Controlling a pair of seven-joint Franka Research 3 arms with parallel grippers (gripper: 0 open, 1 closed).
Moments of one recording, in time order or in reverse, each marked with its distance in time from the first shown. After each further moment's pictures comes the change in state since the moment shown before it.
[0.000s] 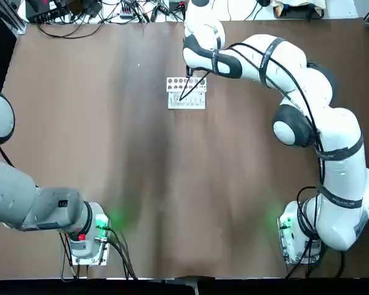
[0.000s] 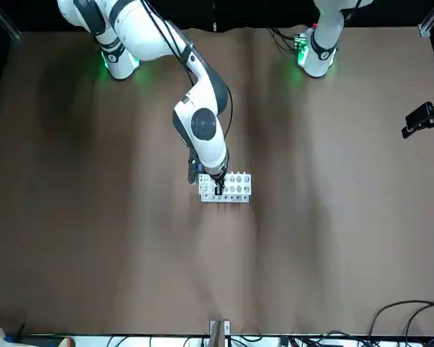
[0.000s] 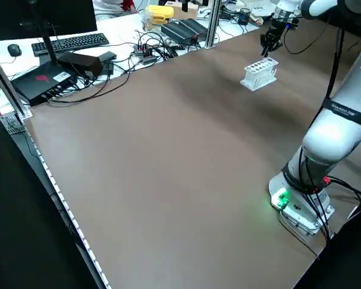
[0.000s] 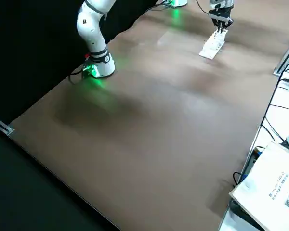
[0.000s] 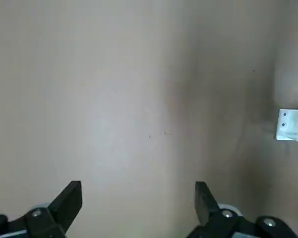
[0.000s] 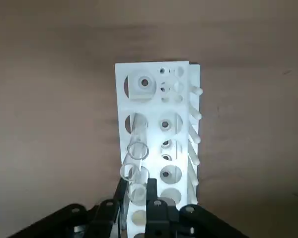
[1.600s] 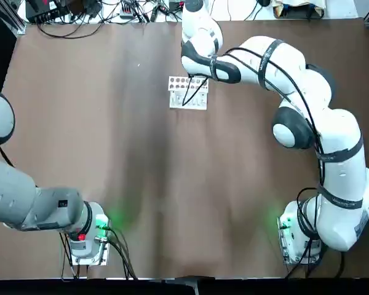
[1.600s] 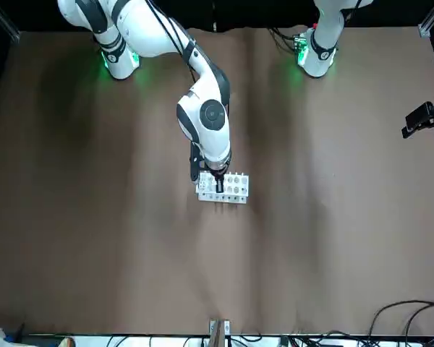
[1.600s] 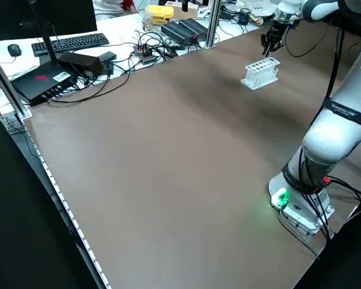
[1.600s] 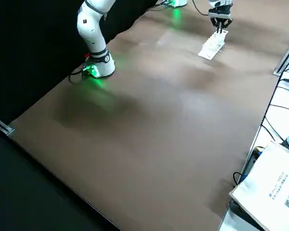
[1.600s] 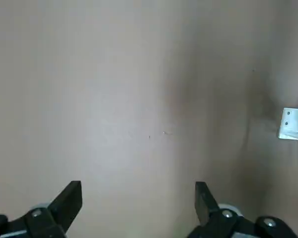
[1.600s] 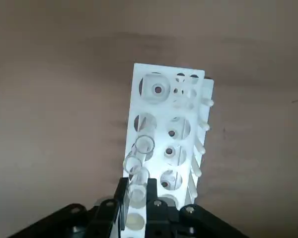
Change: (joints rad) left arm 0.000 -0.001 0.000 0.000 0.000 0.000 0.000; right arm 0.021 -0.003 0.002 0.004 -0.116 -0.029 -0.021
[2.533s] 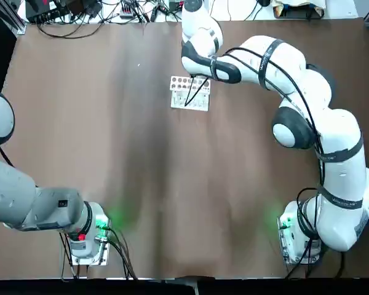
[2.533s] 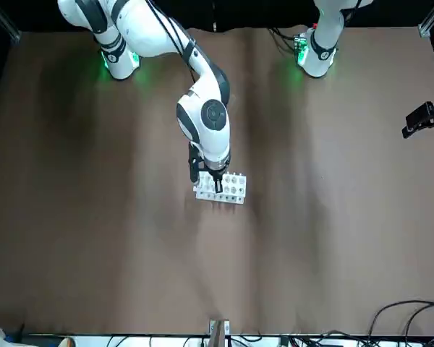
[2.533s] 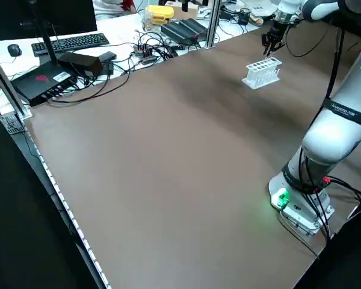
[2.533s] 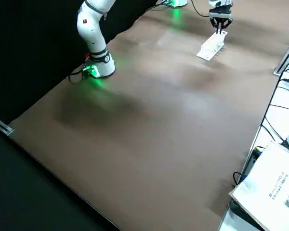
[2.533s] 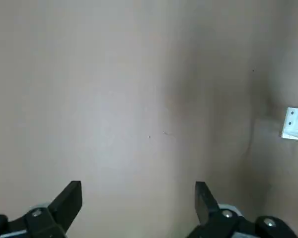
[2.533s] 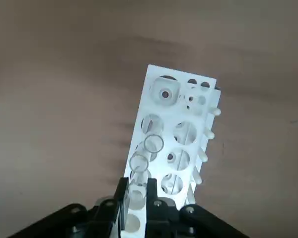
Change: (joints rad) left arm 0.001 0.000 0.000 0.000 0.000 0.000 0.000; right arm 0.000 0.000 -0.001 0.005 -0.031 -0.035 -0.058
